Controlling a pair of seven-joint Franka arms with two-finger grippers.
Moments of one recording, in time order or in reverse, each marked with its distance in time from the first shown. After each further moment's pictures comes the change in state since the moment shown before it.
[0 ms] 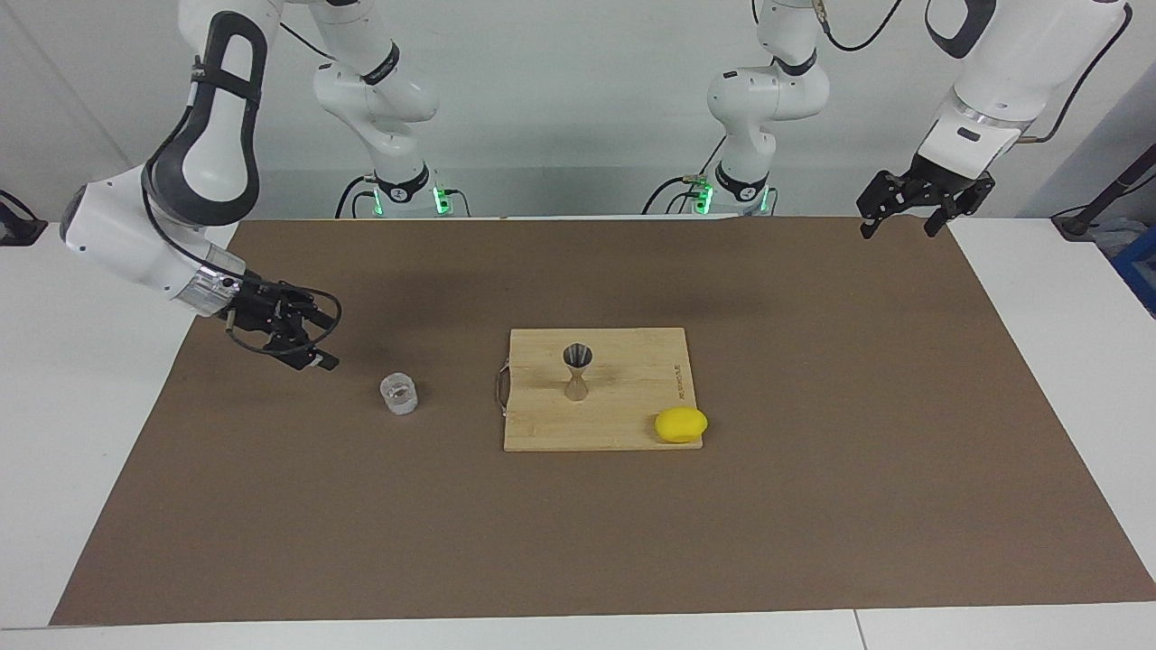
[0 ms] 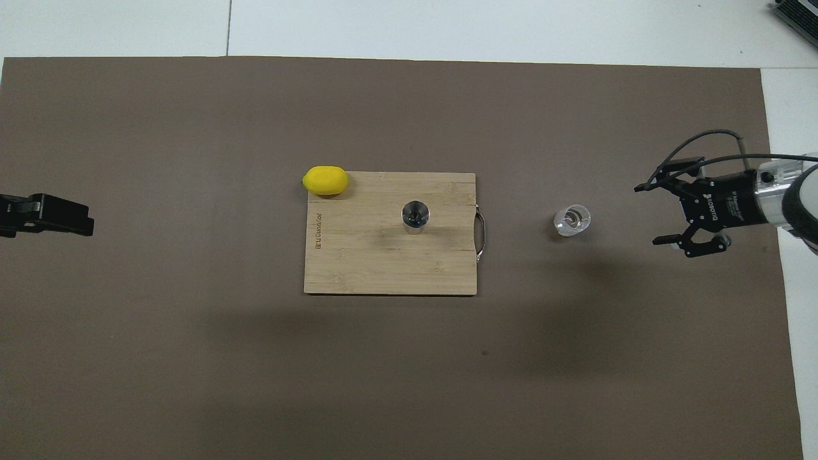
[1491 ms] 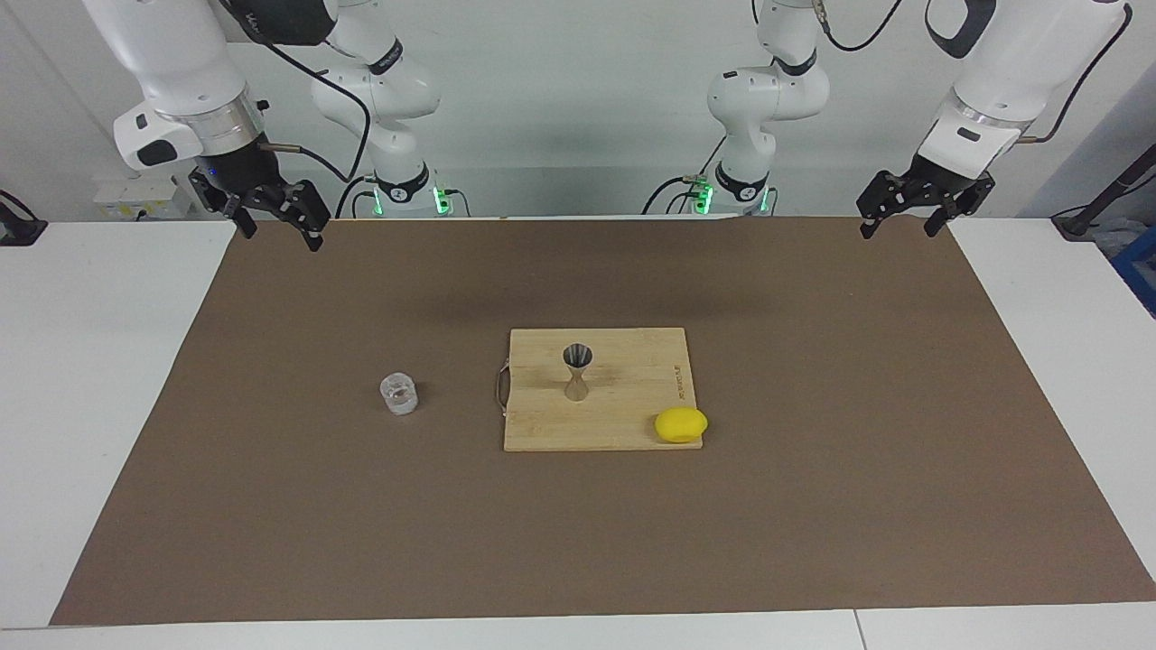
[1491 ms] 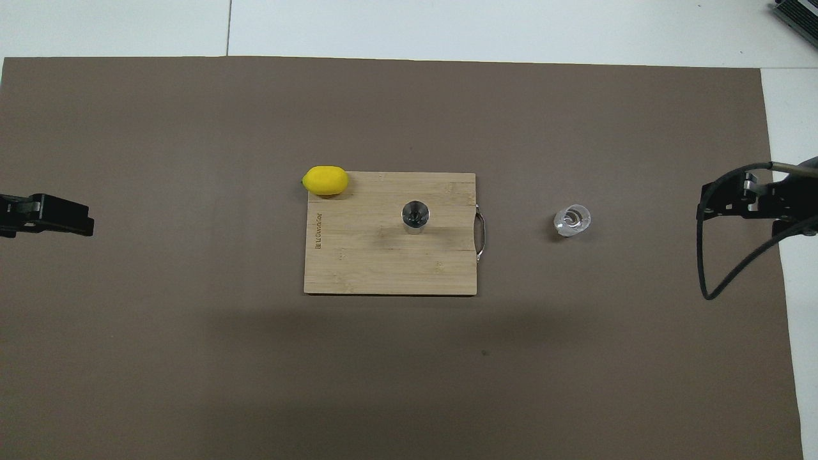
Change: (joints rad) left arm 0.000 0.000 0.000 0.000 0.000 0.000 0.000; right arm 0.211 -0.179 -0.008 0.301 -0.552 -0.361 -0.374
